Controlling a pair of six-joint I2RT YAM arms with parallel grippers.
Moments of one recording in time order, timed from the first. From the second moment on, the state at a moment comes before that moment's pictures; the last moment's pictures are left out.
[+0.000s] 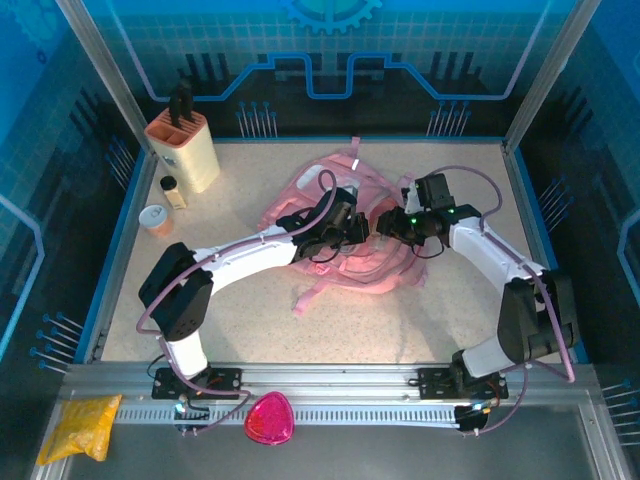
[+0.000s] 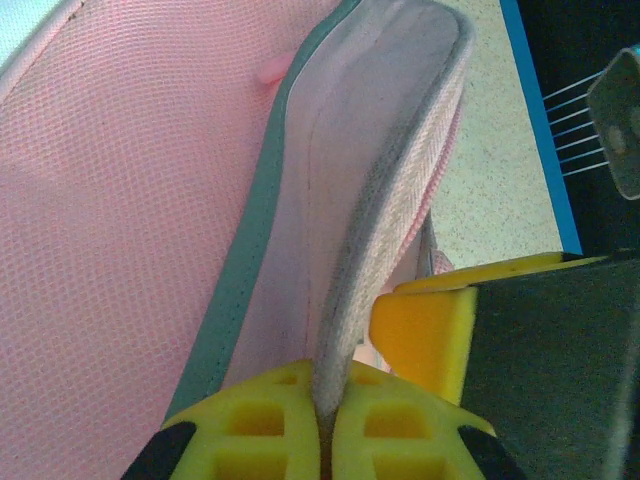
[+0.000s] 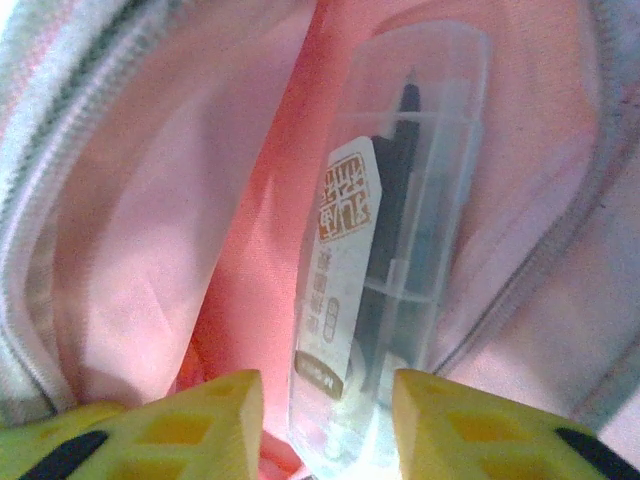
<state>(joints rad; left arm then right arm) -0.79 1.77 1.31 -0.20 0.02 -0.84 0.25 1.50 1.04 -0.51 -0.42 0.56</state>
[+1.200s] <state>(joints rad) -0.69 1.51 0.80 0.05 0.05 -1.16 0.51 1.14 0.83 -0.59 -0.10 0.50</state>
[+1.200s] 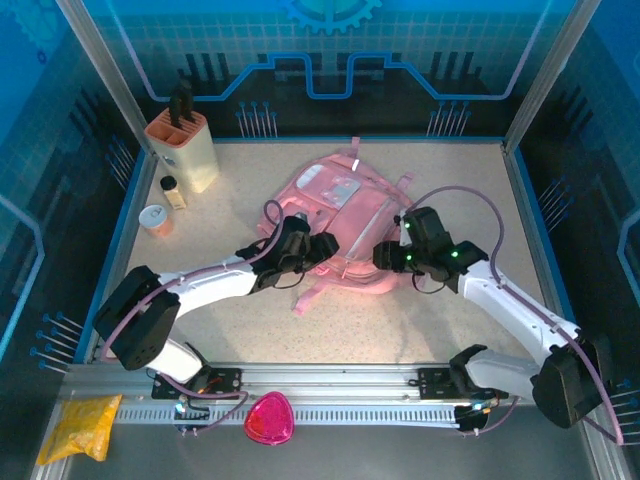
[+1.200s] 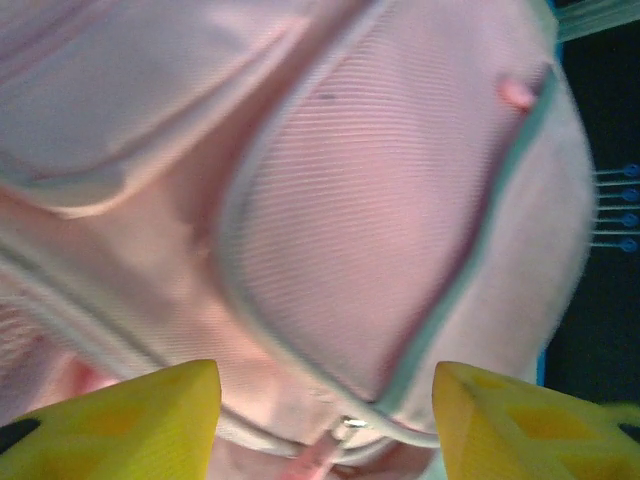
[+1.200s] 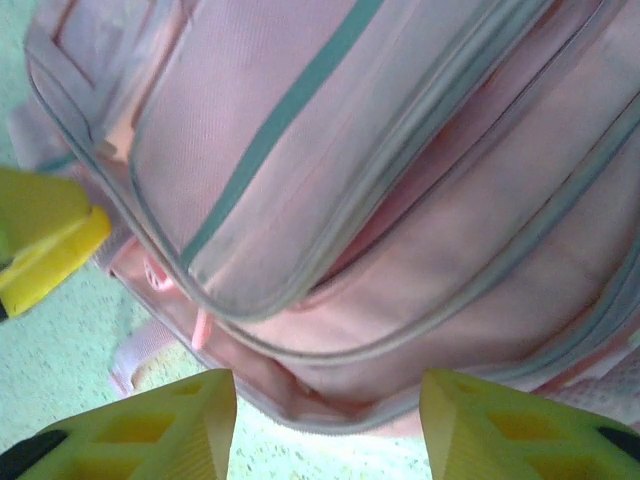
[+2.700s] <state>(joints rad) -0.67 1.67 0.83 0.19 0.01 -1.26 0.85 1.64 0.99 -0.43 0.26 0.73</state>
